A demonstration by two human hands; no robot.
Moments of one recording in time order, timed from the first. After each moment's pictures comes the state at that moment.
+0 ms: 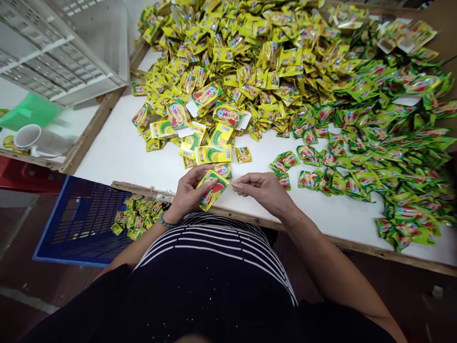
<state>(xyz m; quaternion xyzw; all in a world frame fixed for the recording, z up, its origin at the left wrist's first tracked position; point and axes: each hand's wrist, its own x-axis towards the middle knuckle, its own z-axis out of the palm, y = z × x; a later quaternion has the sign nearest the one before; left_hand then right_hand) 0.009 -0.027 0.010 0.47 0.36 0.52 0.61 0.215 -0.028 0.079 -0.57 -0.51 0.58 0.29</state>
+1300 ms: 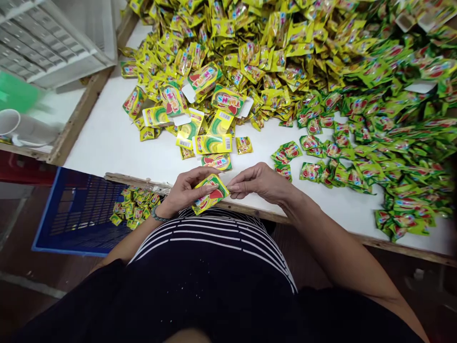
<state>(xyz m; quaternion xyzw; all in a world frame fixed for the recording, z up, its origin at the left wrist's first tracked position) -0.005 -0.034 0.022 0.52 0.32 0.42 0.67 0.215 -0.014 0.081 -0.52 -0.45 0.70 0.16</state>
